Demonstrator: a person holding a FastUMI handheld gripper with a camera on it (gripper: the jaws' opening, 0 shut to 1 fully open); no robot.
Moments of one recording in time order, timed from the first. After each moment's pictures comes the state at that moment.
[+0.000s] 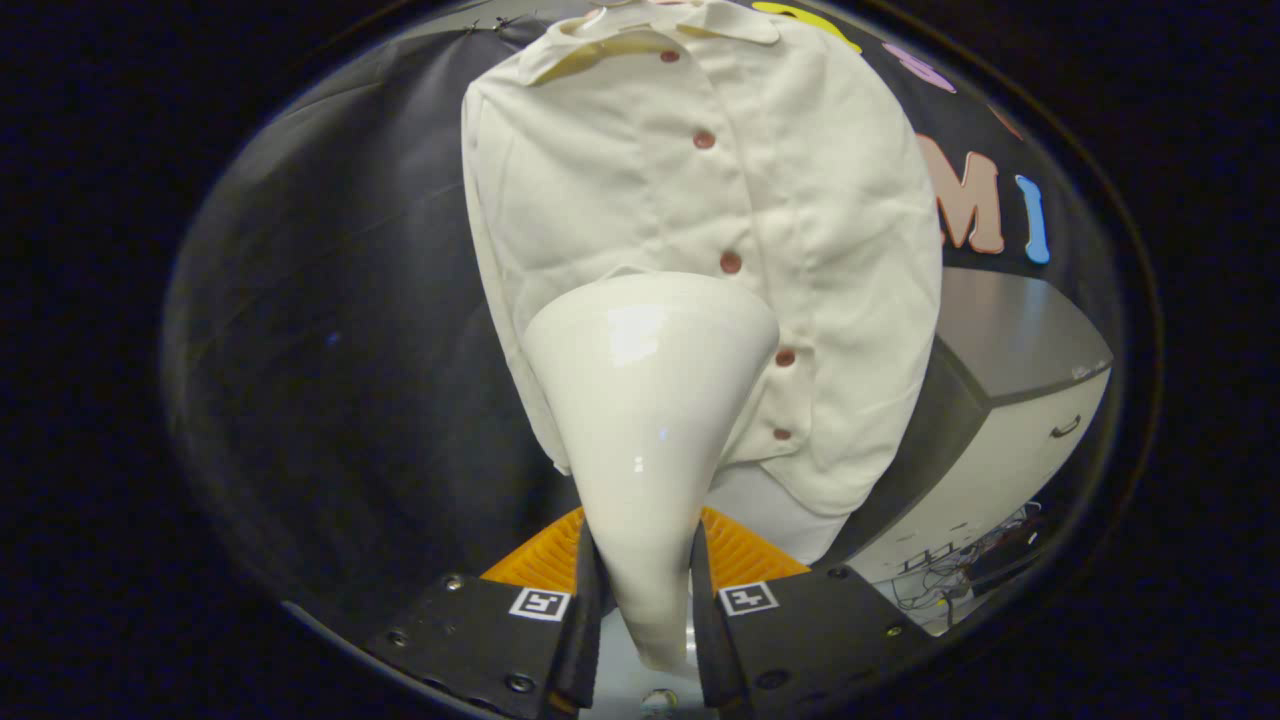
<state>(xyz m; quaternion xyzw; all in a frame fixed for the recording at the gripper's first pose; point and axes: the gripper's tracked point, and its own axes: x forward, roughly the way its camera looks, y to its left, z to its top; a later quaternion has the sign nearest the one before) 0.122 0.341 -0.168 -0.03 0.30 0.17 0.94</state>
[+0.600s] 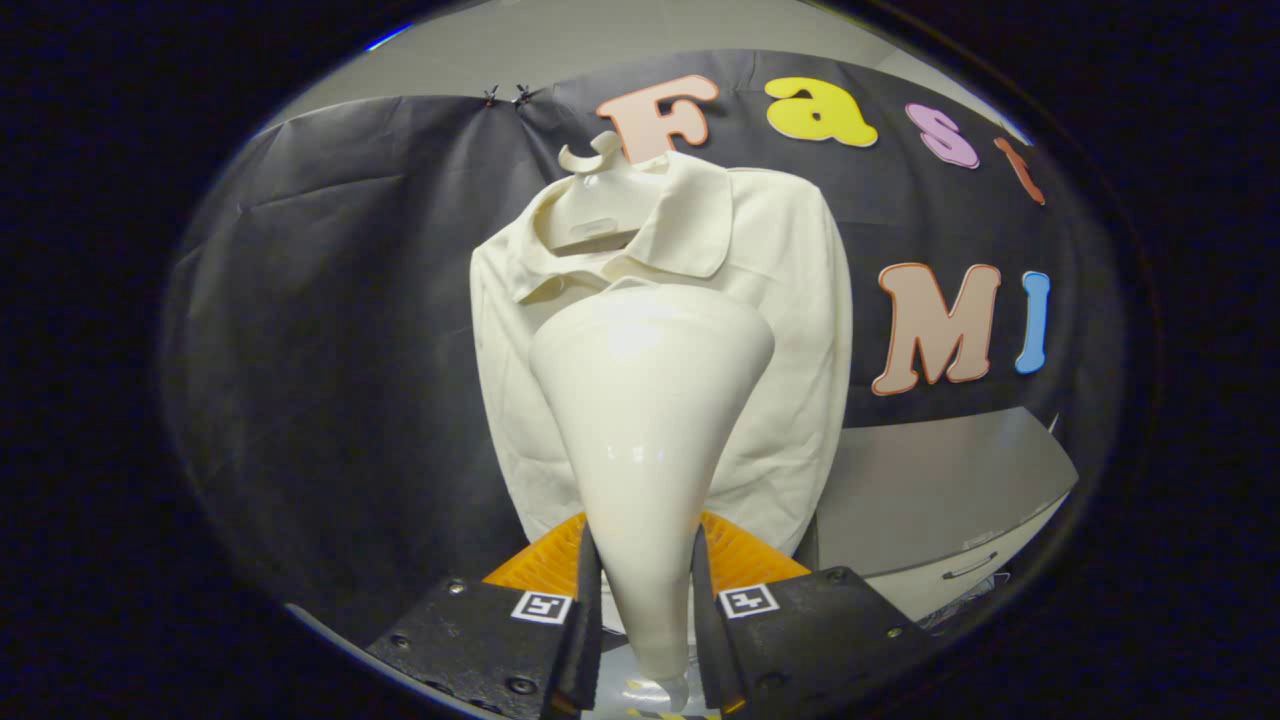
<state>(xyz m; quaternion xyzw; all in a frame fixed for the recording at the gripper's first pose) 0.121 0.288 0.035 -0.03 0.18 0.20 0.96</state>
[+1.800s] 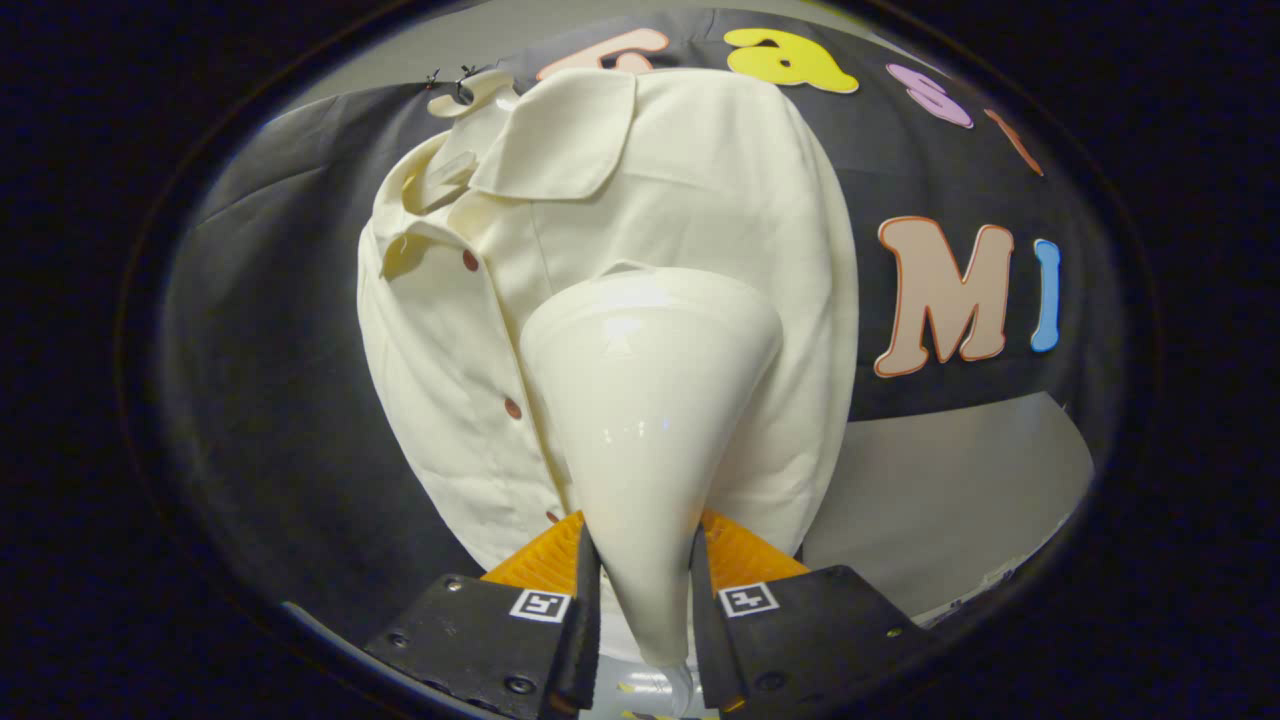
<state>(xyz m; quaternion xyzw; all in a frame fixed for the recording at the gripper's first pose) 0.231 0.279 -0.021 -0.03 0.24 0.18 0.95</state>
